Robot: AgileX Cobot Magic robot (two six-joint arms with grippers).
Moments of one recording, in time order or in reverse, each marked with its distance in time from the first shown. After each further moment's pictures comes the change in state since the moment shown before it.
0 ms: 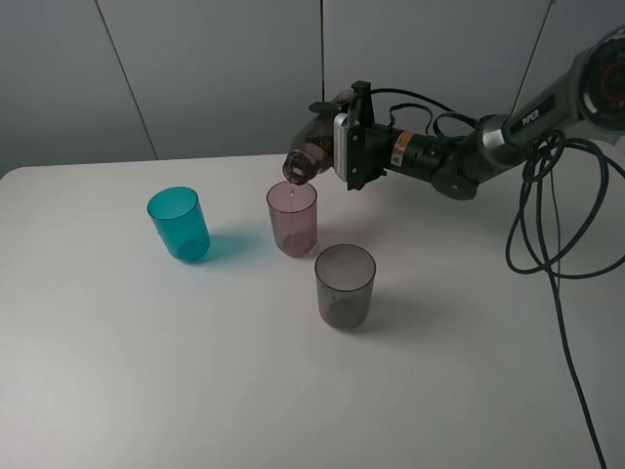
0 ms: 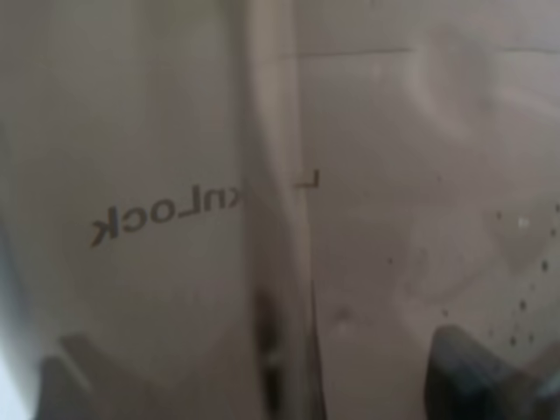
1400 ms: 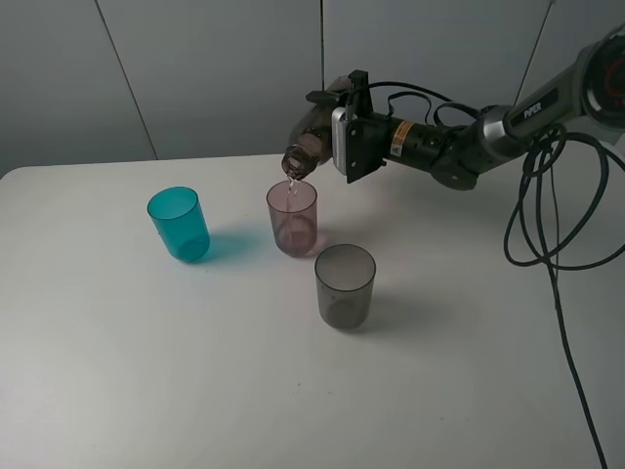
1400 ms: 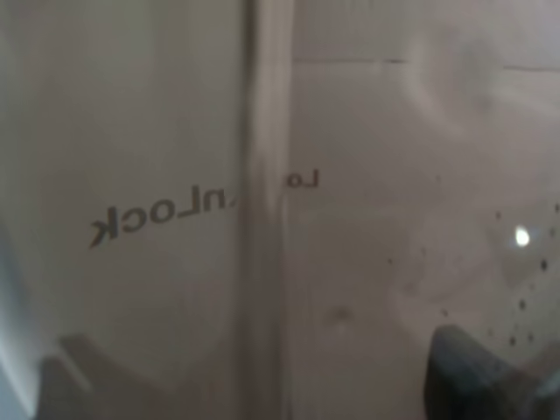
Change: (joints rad) left arm 0.000 0.000 0.000 0.000 0.000 0.000; right arm 0.000 -0.006 -0.037 -0.026 0.002 -0.034
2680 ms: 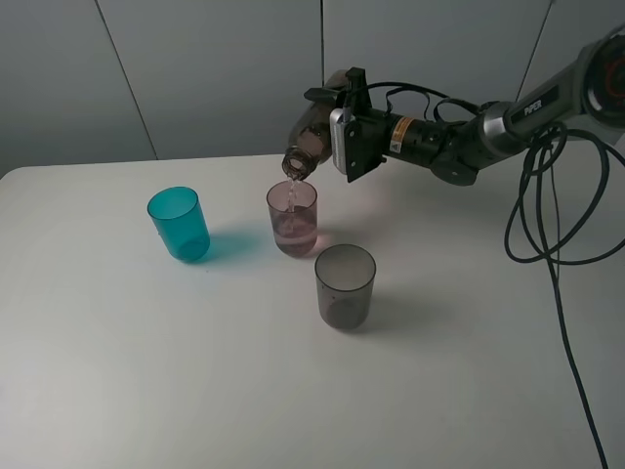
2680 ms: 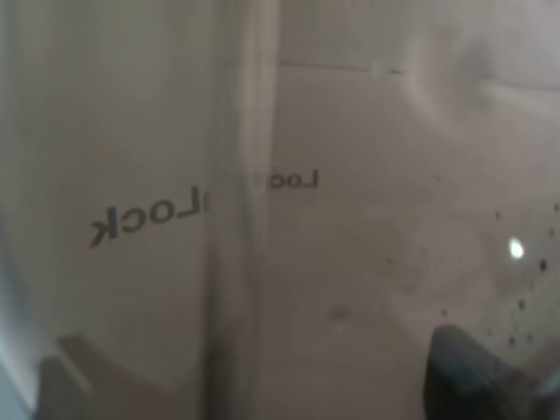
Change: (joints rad) left arm 0.000 0.000 0.000 0.000 0.000 0.000; right arm -0.002 0.000 -0.022 -0.022 0.013 -0.045
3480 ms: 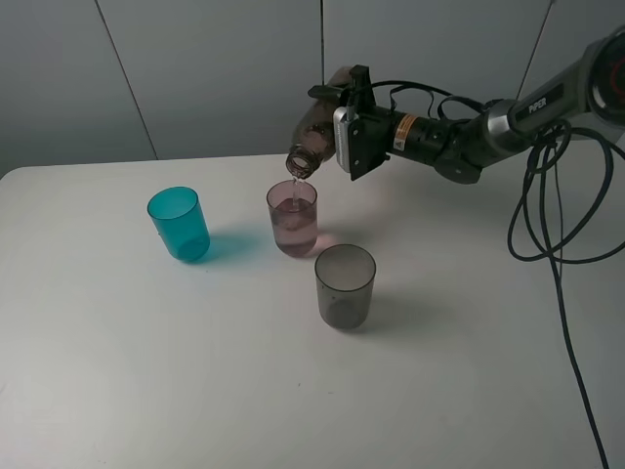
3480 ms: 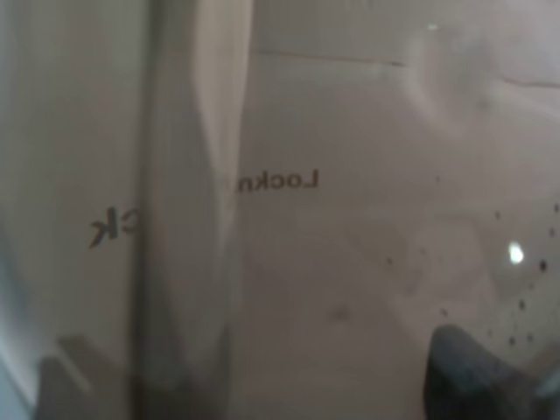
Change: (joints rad) left arm 0.000 0.000 0.000 0.000 0.000 0.000; right arm -0.012 -0.008 0.000 -0.004 0.000 -0.012
